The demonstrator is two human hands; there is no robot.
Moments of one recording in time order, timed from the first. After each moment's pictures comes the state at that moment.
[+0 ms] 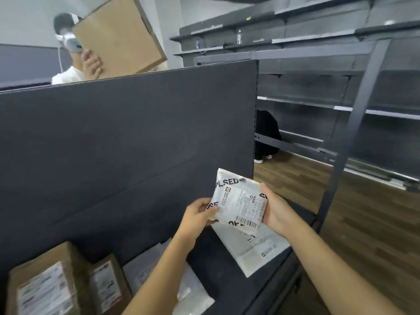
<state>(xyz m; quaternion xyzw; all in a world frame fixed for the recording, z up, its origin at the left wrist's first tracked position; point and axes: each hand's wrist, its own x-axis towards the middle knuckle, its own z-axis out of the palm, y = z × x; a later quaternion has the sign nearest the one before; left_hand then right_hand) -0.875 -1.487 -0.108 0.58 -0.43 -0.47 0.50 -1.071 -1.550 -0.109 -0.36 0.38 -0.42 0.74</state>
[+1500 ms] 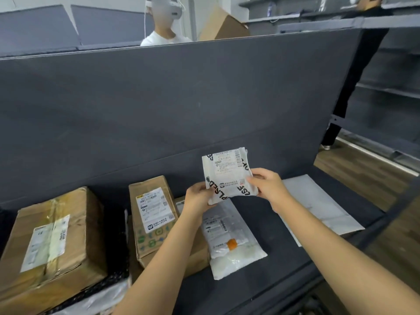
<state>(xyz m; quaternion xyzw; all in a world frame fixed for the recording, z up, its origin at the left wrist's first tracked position) -0.745 -1.362 -0.113 0.66 -0.22 -0.41 0.59 -0.902 -1.462 -0.101 -0.60 0.42 -0.33 0.60</state>
